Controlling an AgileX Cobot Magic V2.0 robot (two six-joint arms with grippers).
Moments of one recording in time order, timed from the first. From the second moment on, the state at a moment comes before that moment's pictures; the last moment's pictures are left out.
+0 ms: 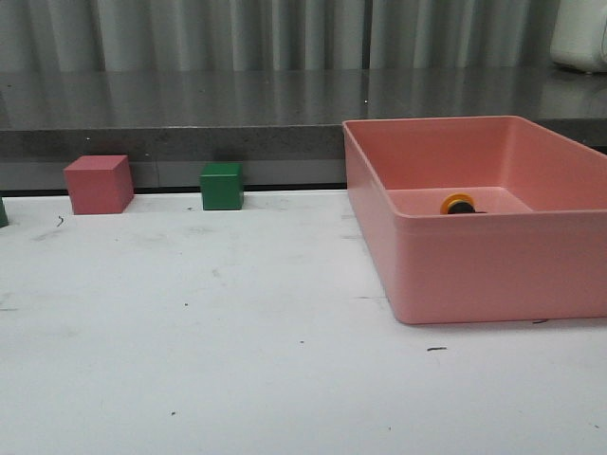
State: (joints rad) left arm -0.01 0.00 0.01 0.05 0.02 -0.11; right arm 0.06 -0.01 0.03 0.06 0.04 -0.03
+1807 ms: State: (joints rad) left arm -0.01 0.42 -0.68 0.04 0.59 -0.11; right arm 0.06 0.45 -0.62 0.07 0.56 -0.03
